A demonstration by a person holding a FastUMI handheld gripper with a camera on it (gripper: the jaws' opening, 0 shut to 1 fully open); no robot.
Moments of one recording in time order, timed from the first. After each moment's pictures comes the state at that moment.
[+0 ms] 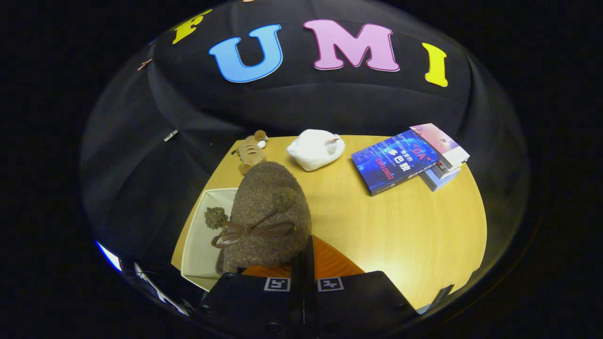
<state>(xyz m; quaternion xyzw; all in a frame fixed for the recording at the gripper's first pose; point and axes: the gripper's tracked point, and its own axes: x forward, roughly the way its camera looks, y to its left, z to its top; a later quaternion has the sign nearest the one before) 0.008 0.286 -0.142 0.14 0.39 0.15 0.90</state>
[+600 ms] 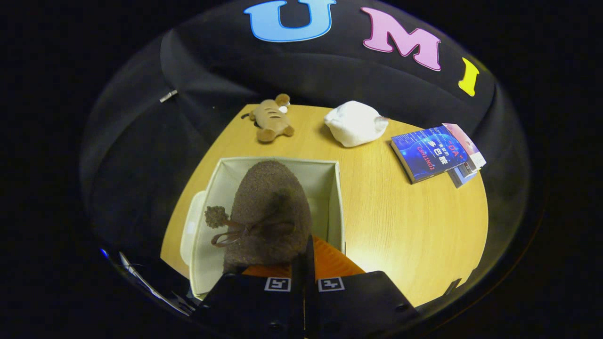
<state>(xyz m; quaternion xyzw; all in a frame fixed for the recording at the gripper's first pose) 0.002 0.395 -0.207 0.03 0.47 0.12 0.87</state>
